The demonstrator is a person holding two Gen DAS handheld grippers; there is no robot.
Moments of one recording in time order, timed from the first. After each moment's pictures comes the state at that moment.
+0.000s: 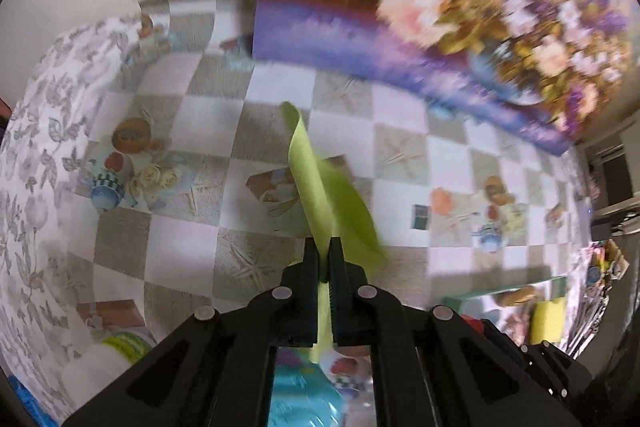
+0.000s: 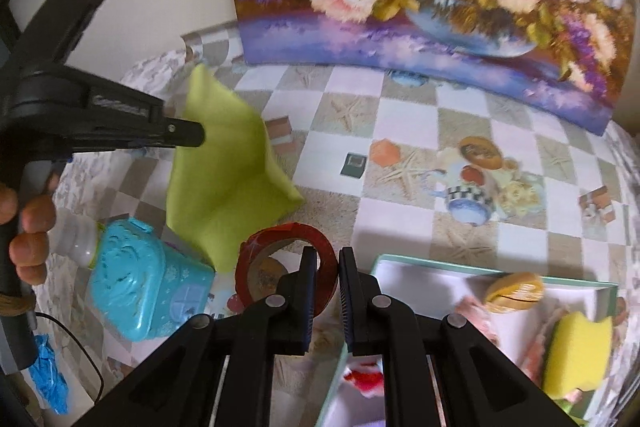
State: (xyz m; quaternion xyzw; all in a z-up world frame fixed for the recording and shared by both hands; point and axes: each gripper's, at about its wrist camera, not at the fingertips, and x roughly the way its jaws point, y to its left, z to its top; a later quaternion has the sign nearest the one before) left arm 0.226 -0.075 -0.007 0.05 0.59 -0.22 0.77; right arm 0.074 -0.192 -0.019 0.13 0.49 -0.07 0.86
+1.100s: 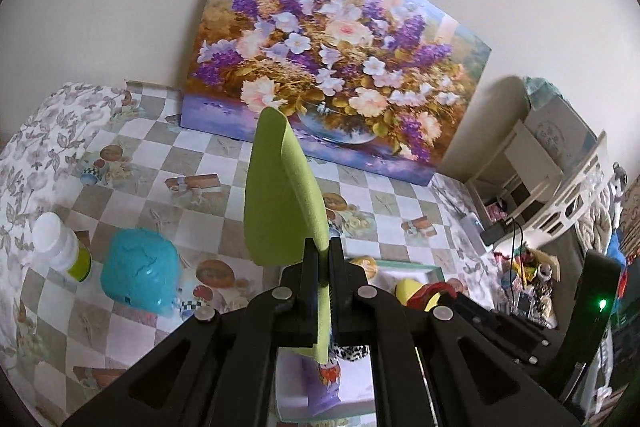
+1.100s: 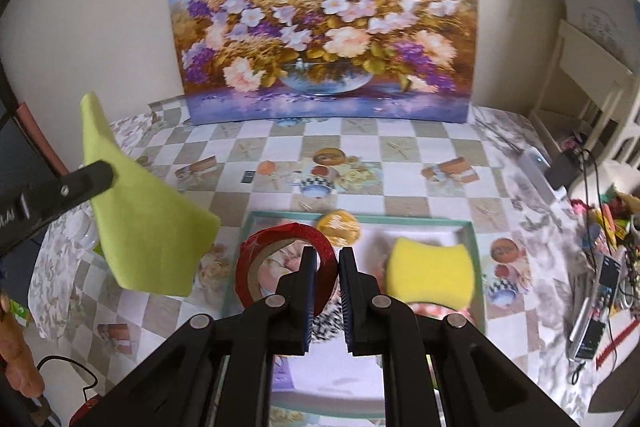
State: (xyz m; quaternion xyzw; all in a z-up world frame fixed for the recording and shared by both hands) left arm 0.002 -0.084 0.103 -0.04 0.41 -0.31 0.85; right arm -0.102 -0.254 0.057 0.14 0.41 -0.17 0.88
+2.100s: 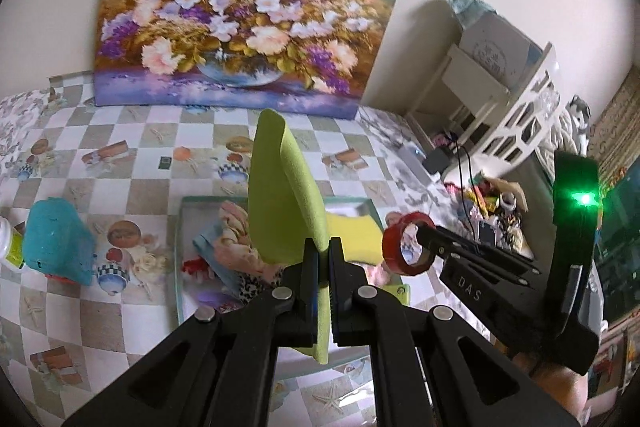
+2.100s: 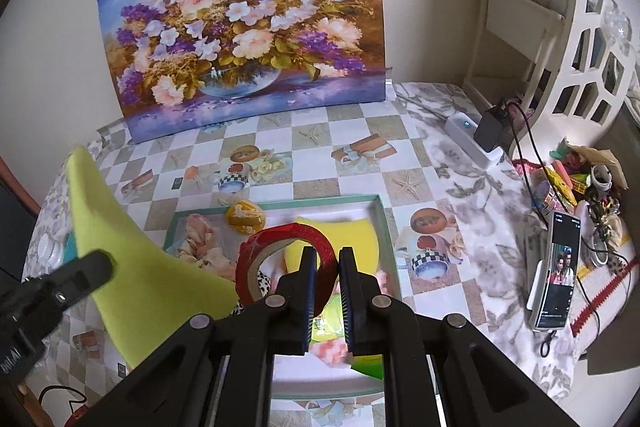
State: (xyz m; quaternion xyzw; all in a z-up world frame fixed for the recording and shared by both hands) left arm -0.069 -0.160 0.079 0.02 0.45 -0.41 0.79; right arm -0.160 -0.318 0.049 0.18 0.41 -0.25 0.86
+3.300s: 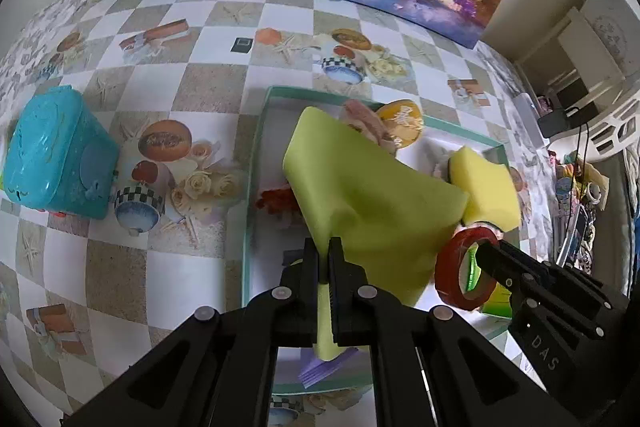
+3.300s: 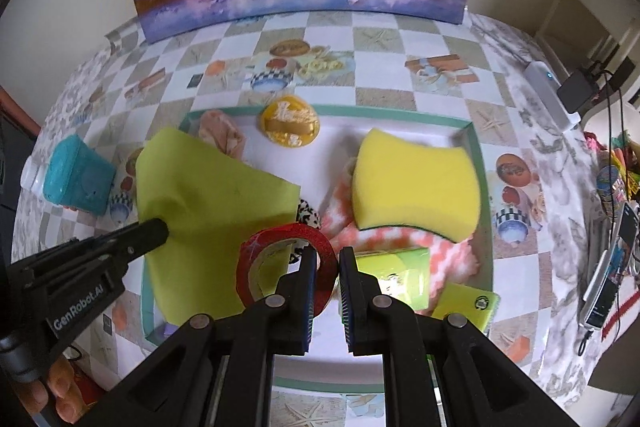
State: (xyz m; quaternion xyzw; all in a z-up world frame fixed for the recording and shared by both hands) left arm -0.004 -0.148 -0.034 0.05 0.59 -0.27 0.76; right arm -0.101 -0.281 -0.033 0.16 0.54 -0.17 0.81
